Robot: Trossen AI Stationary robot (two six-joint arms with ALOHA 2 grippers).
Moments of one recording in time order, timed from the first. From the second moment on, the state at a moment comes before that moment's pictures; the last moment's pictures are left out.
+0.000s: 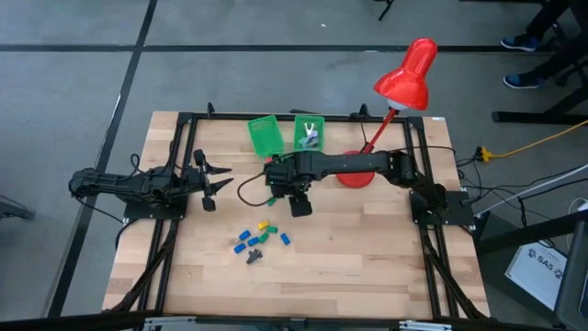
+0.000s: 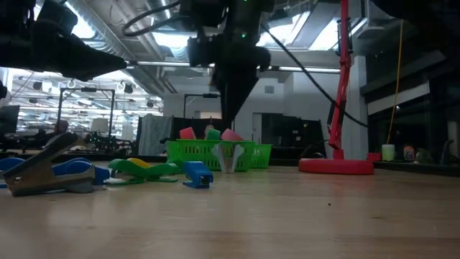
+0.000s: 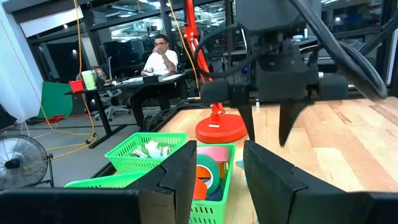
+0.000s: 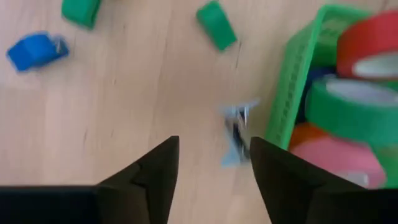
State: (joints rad) left arm -0.06 0.04 0.01 0.07 -0.37 0.15; right arm 0.01 2.26 2.07 -1.20 0.05 -0.22
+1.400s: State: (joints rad) left arm -0.06 0.04 0.01 0.07 -0.37 0.15; right arm -0.04 2.27 1.81 -0.90 0.06 -0.27
